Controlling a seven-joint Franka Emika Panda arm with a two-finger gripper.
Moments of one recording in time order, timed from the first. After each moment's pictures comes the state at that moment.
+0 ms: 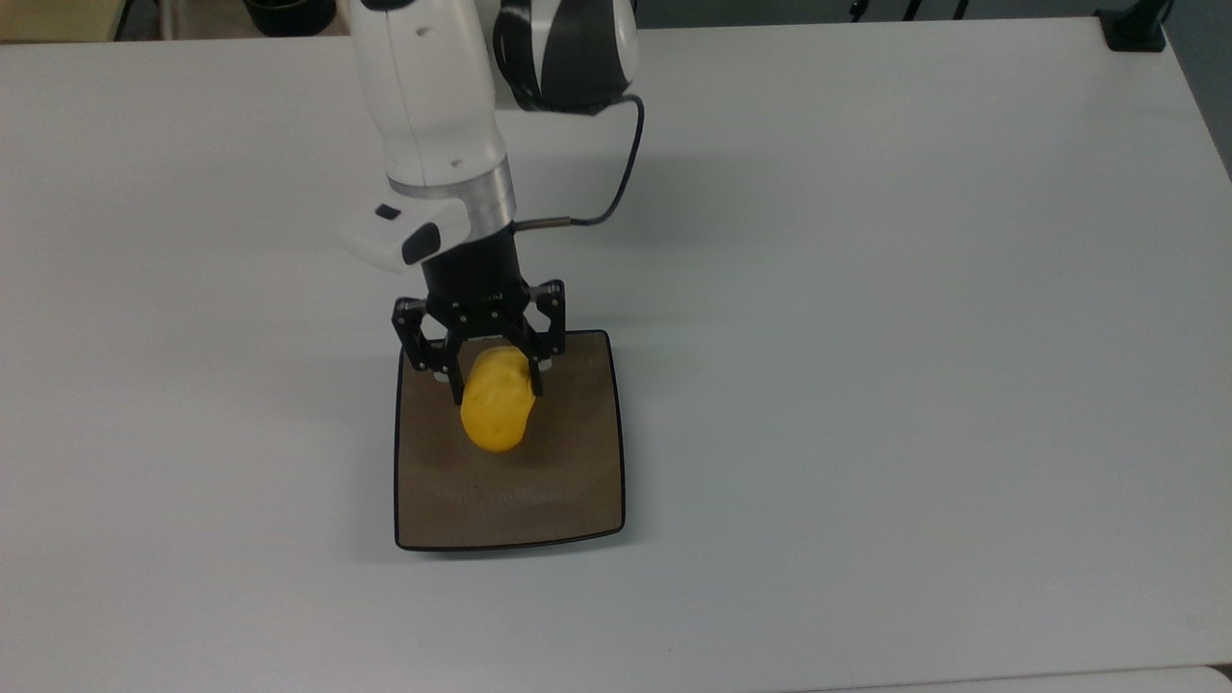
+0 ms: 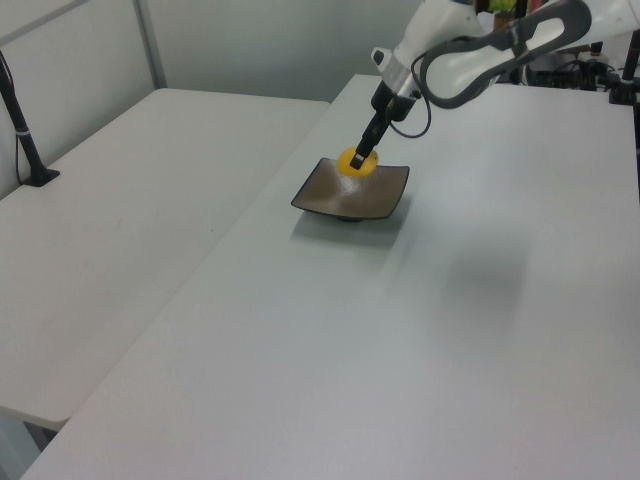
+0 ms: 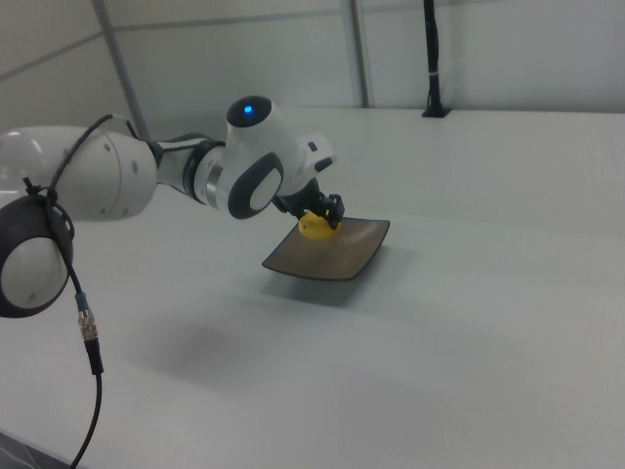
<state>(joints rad) 0.06 0.46 0.00 -1.64 0.20 2.60 -0.25</state>
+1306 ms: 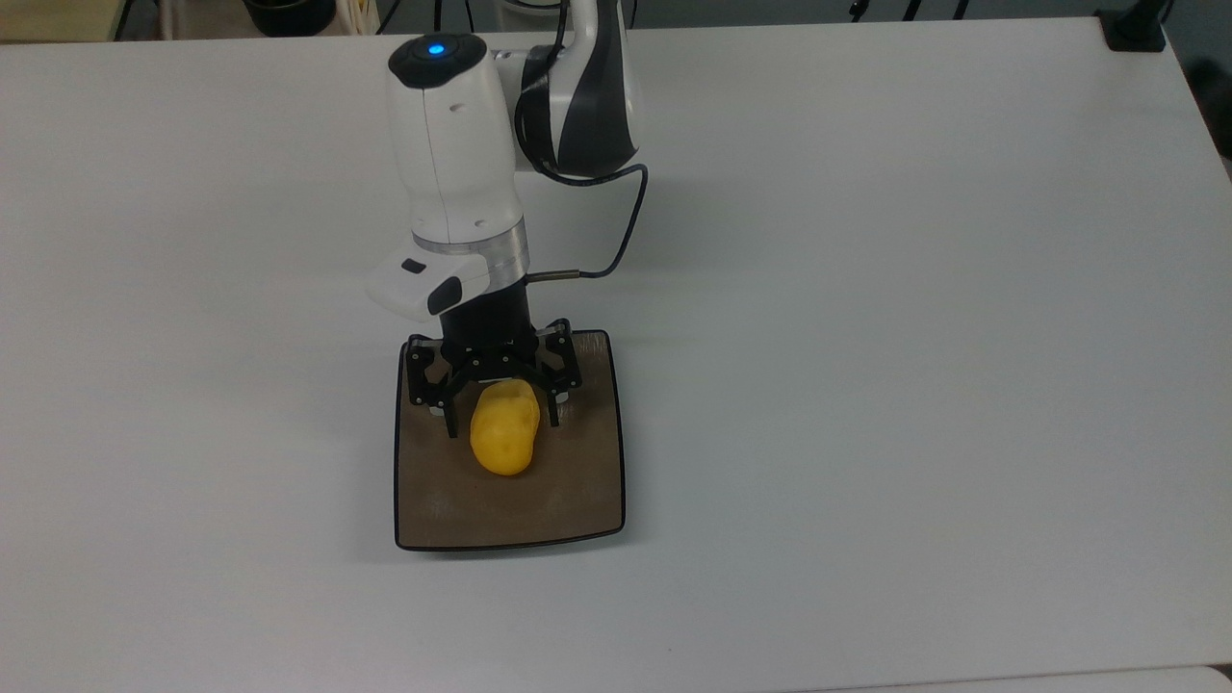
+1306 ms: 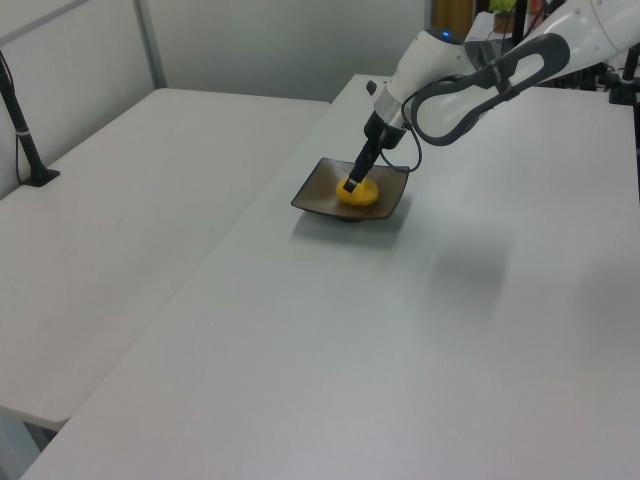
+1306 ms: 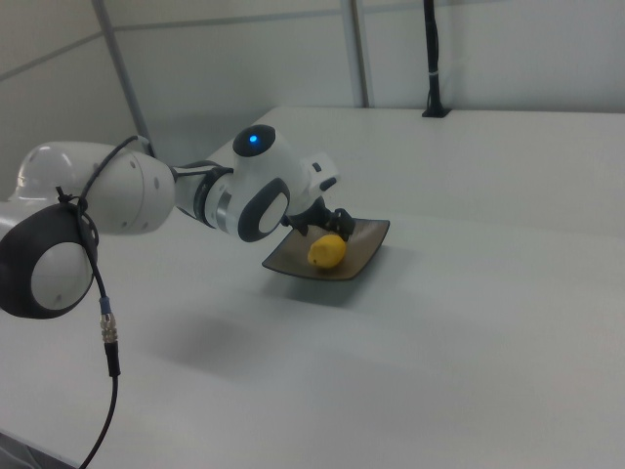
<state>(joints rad) 0.07 0.56 0.00 -1.63 0.17 2.72 -0.26</state>
